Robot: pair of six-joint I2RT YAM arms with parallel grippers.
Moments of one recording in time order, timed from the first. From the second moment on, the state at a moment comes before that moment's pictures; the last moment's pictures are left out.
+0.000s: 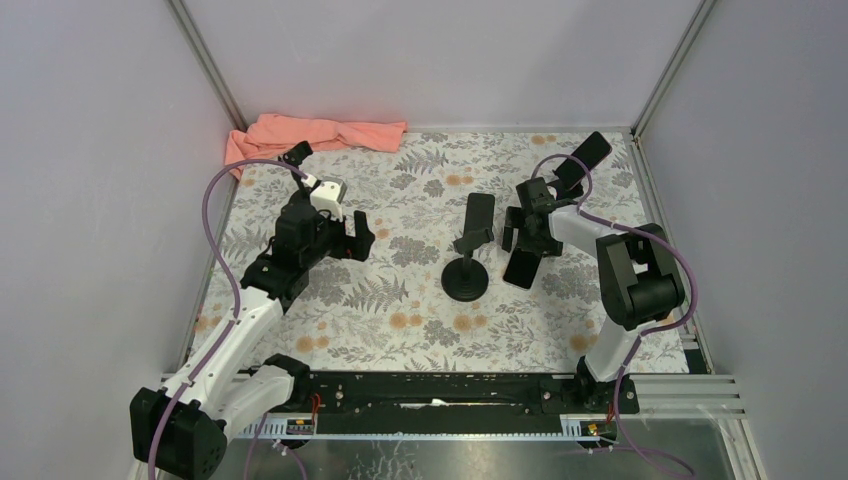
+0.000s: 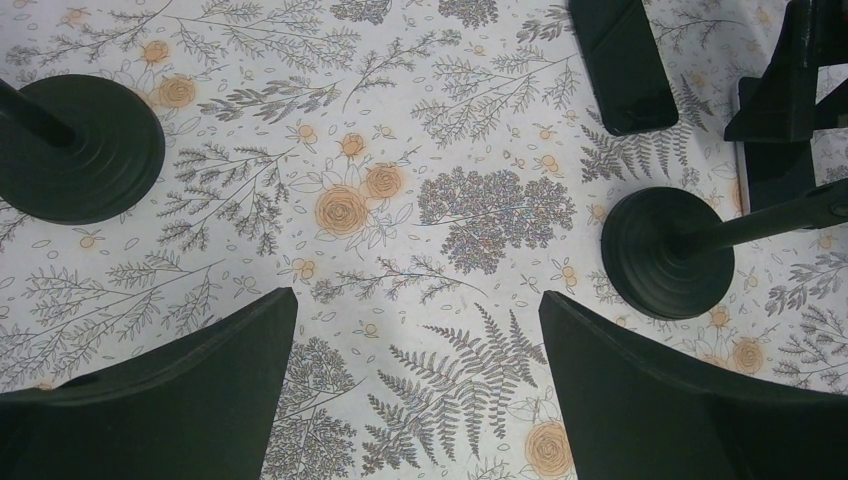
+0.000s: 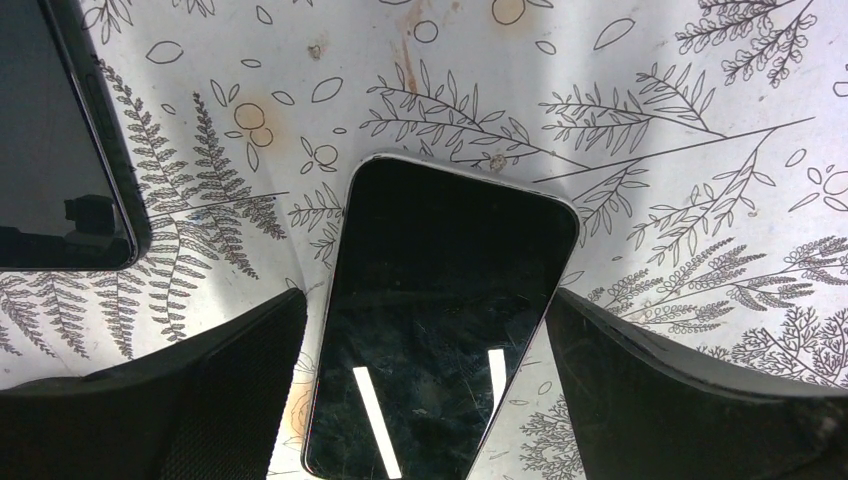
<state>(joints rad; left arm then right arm) -0.32 0.95 0.74 -0.25 0.10 -0.12 0.30 1.77 1.05 -0.46 0.18 0.42</state>
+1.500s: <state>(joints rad) -0.57 0.82 0.38 0.19 0.42 -0.57 0.20 1.50 0.85 -0.28 -0.14 0.32</state>
